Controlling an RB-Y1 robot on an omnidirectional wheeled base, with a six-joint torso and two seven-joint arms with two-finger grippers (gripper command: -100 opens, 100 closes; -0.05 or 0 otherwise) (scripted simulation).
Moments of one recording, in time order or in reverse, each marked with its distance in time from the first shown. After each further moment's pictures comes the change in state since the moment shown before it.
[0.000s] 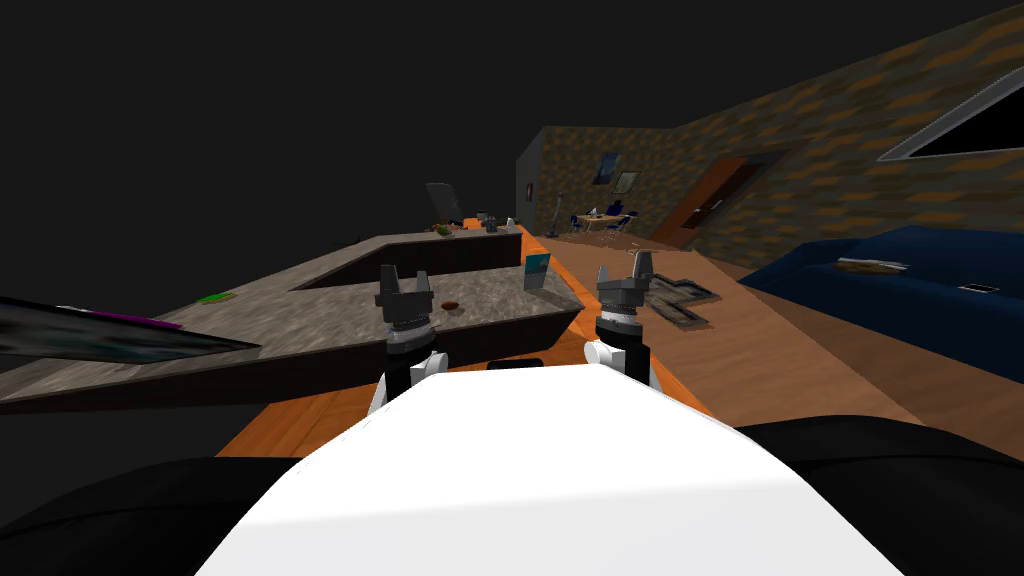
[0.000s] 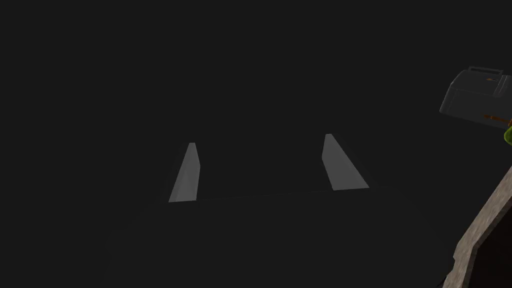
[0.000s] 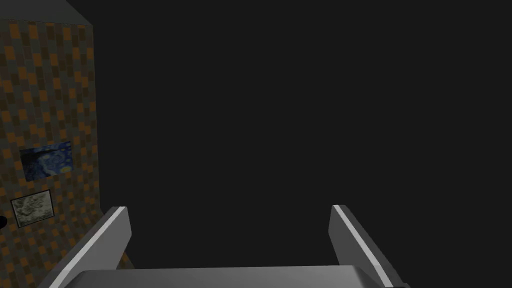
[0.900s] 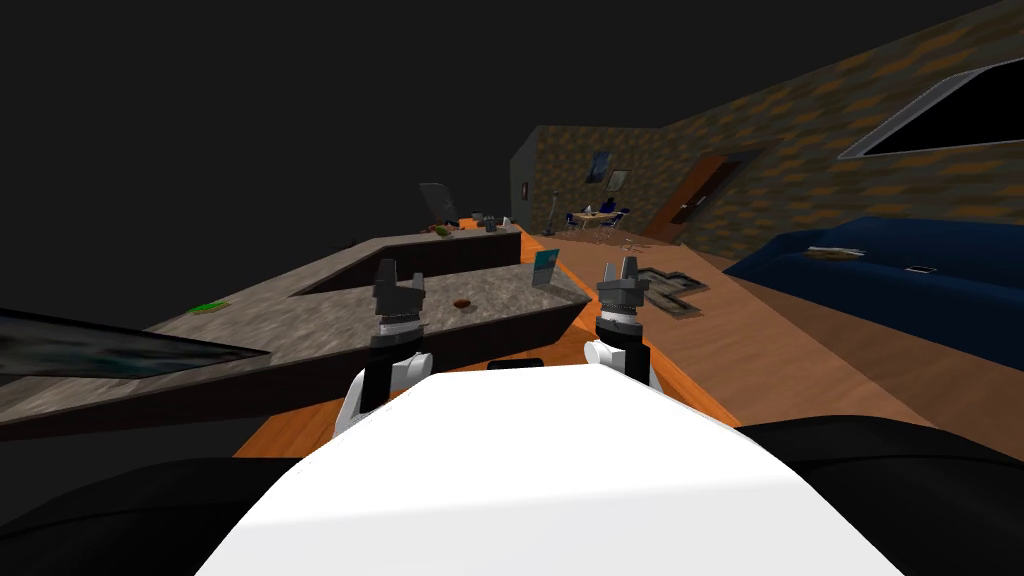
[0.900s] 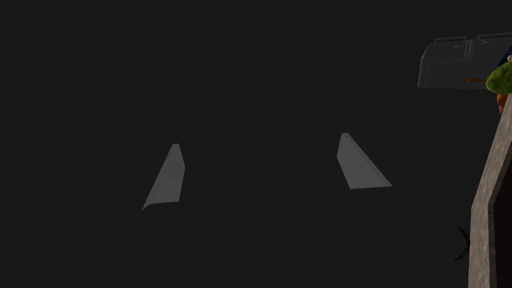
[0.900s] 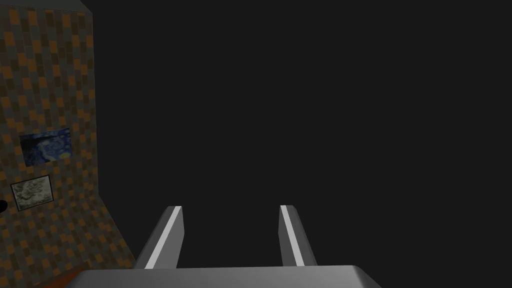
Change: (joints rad) left arm -0.014 0.105 0.110 -0.048 0.038 0.223 -0.081; right arm 0.000 0.000 0.000 0.000 0.000 0.000 0.000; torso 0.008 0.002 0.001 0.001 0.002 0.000
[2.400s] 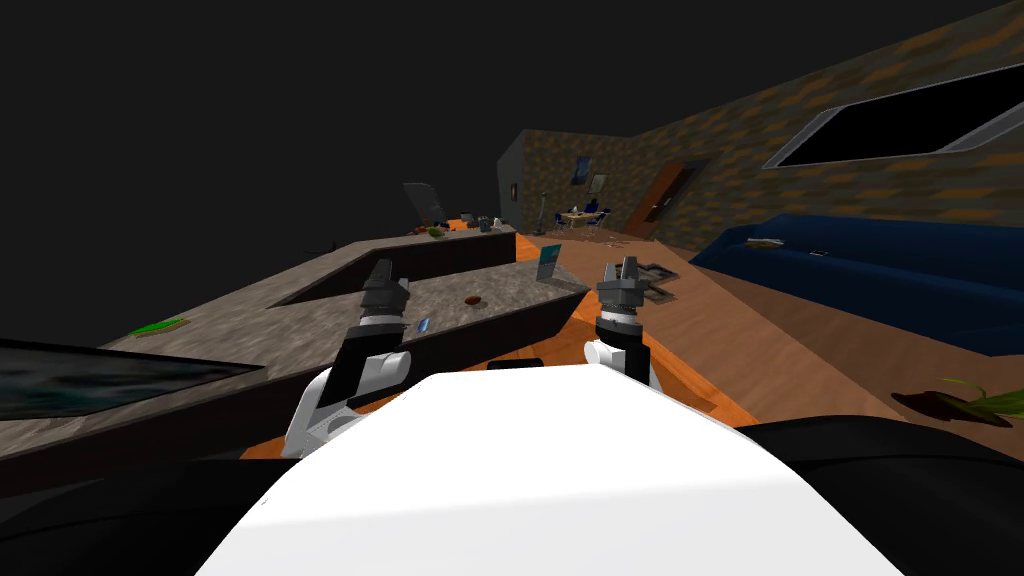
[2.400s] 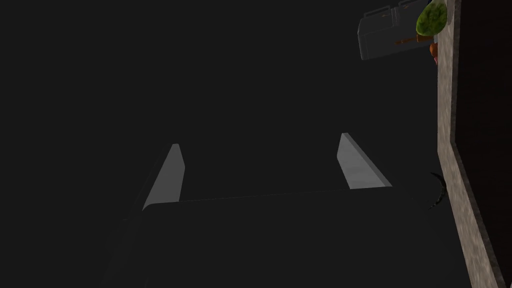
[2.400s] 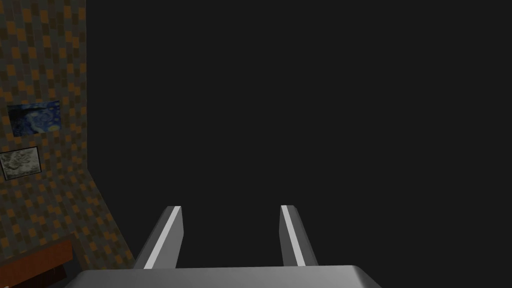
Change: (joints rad) left arm -0.033 0.092 0.174 -0.043 0.075 0.367 -0.083; right arm 0.000 0.000 0.000 0.000 0.000 0.000 0.000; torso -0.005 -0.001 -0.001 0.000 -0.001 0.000
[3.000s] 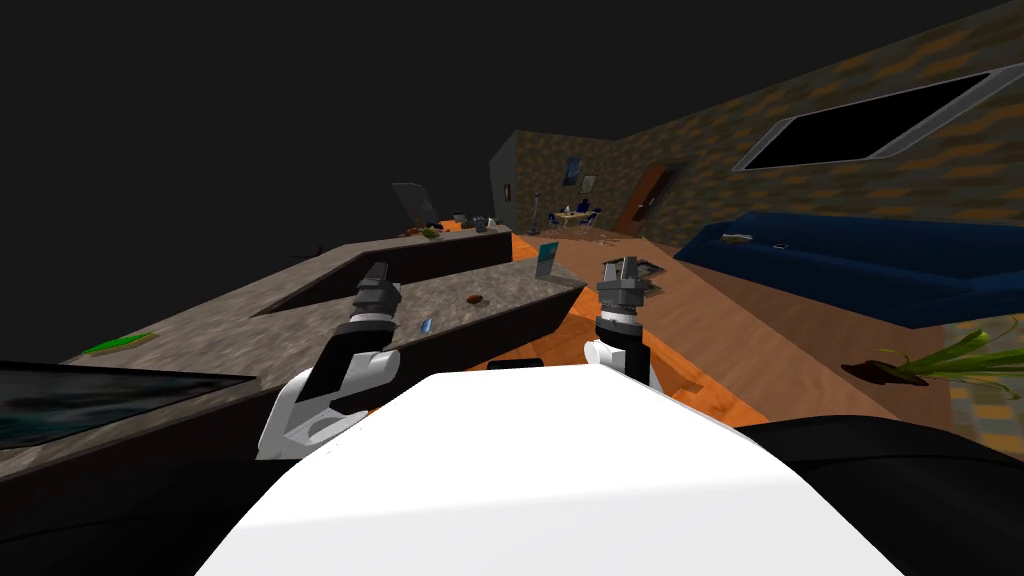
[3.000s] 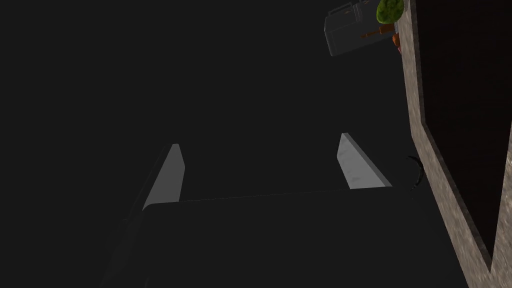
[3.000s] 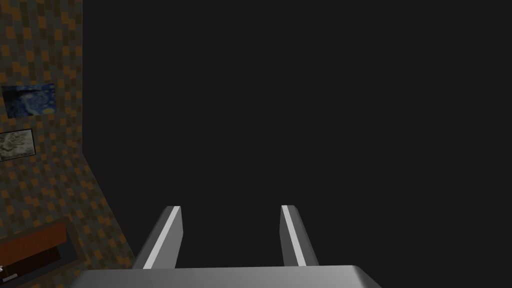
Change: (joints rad) left arm -0.020 0.040 0.083 -0.004 0.041 0.181 -0.024; right arm 0.000 0.000 0.000 0.000 0.000 0.000 0.000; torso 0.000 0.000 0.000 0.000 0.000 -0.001
